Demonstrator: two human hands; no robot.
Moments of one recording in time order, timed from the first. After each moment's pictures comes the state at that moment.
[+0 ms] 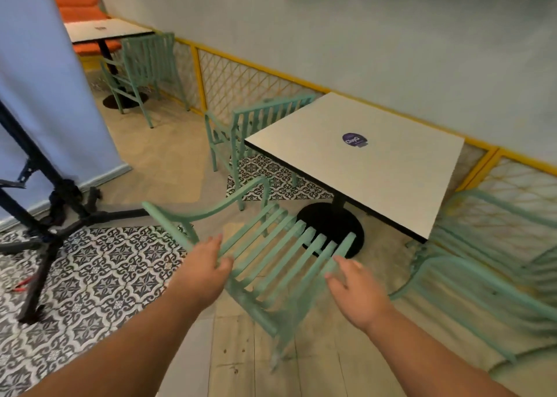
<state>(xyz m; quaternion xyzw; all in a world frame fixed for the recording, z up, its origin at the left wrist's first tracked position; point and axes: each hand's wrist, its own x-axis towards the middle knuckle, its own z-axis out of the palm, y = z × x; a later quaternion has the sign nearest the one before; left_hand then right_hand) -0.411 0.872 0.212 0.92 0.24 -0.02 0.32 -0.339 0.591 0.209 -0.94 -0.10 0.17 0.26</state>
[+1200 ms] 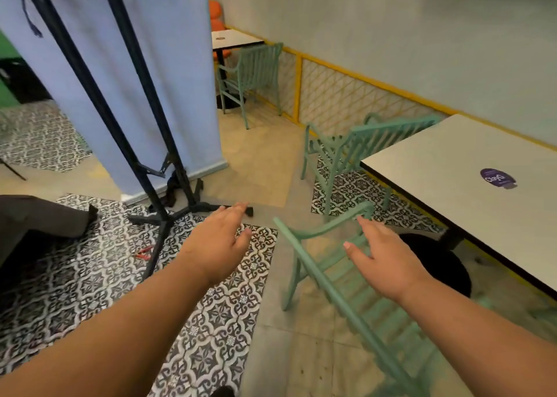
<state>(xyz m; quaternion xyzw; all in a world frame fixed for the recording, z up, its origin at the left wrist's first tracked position) -0.474 1.126 0.304 0.95 0.23 0.03 0.18 -0.301 0.869 0.275 -0.93 -0.31 0.10 0.19</state>
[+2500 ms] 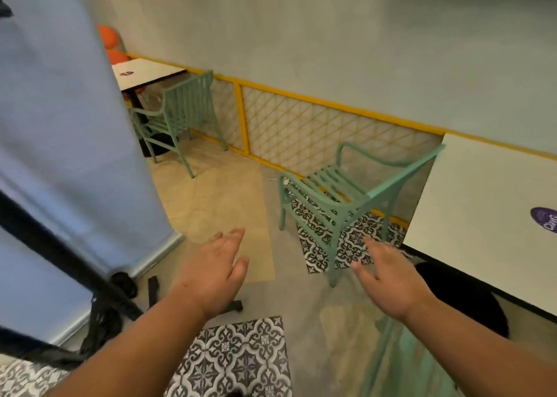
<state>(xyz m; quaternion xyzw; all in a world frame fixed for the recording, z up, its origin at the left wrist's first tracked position) -0.081 1.528 0.289 0.99 0.06 -0.03 0.16 0.015 1.210 0.251 -0.97 -0.13 0.08 0.19</state>
